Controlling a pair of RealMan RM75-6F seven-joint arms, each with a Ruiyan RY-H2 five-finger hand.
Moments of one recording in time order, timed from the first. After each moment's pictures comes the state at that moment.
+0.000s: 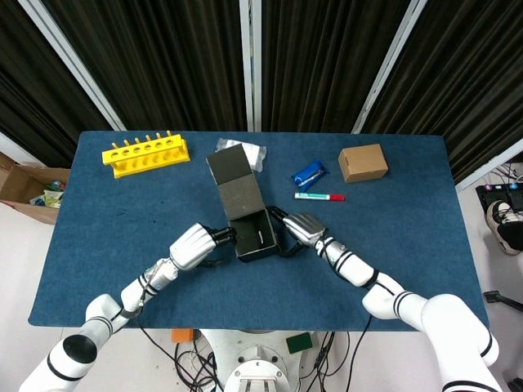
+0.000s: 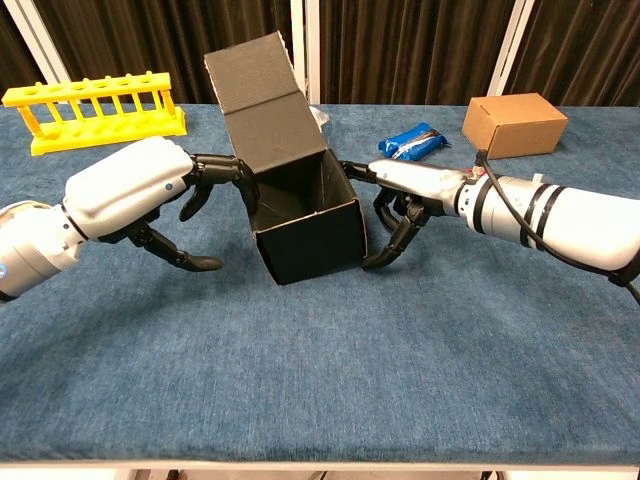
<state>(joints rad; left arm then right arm) -0.67 -2.06 0.14 -0.32 1.75 1.53 -0.55 0.91 -1.84 0.00 -0.80 -1.59 0.85 0.64</state>
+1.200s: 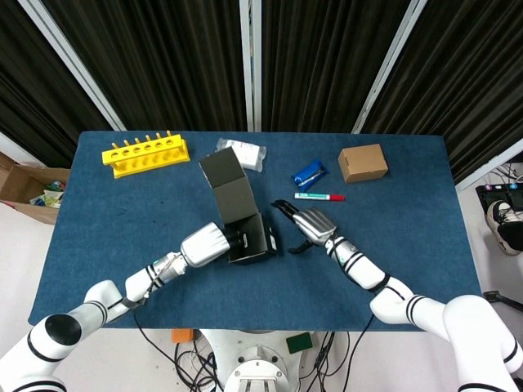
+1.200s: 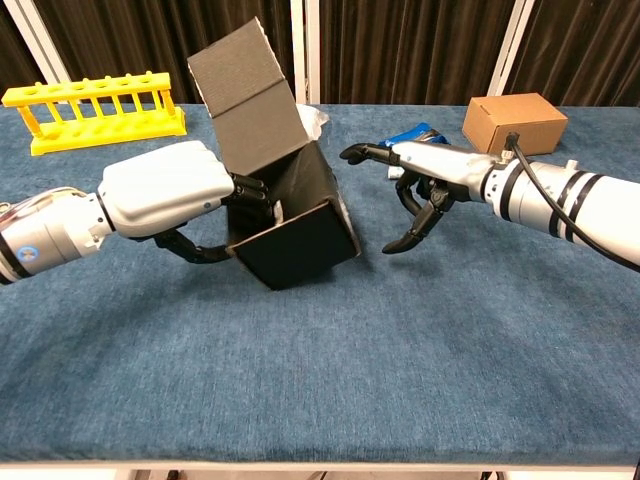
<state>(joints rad) -0.79 -1.90 0.15 -0.62 1.80 1.35 -0.22 0.86 -1.76 0.04 -0.94 -1.53 0.87 0.49</state>
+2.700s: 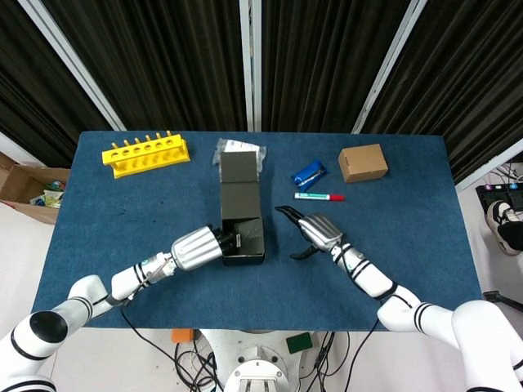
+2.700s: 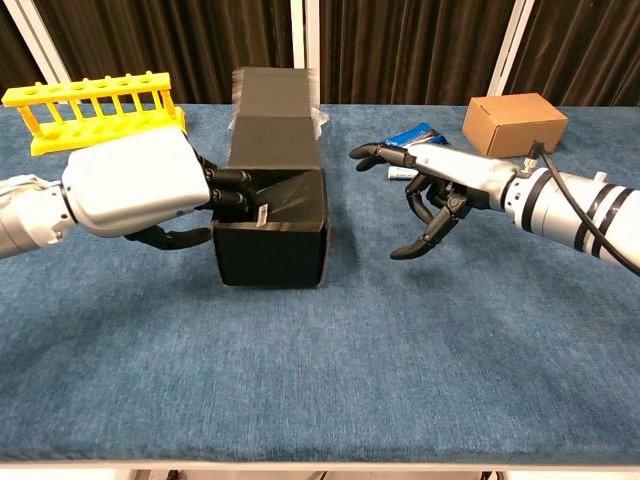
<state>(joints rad) -0.78 -1.81 0.17 -0.65 1.88 1.43 0.06 0.81 -1.73 0.02 -1.00 -1.55 0.94 0.53</state>
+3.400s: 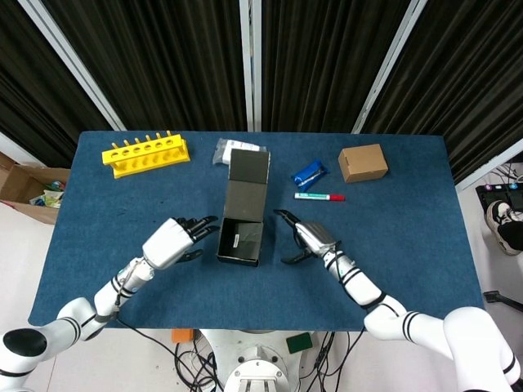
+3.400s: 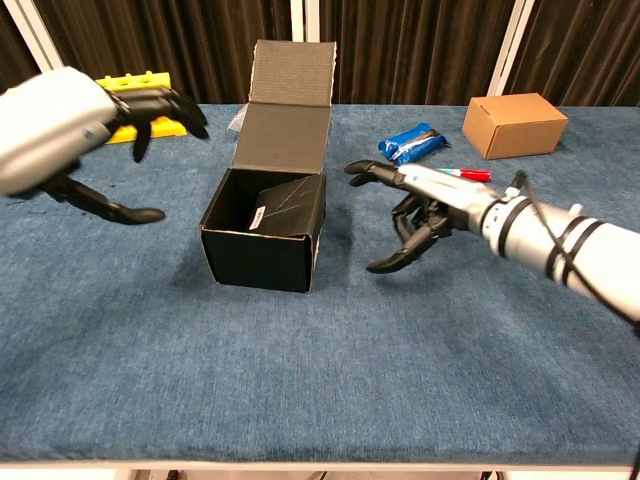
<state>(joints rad) -0.62 -1.77 0.08 -0.77 1.76 1.62 -0.23 0.77 -1.83 0.07 -1.01 -1.45 0.90 0.56</state>
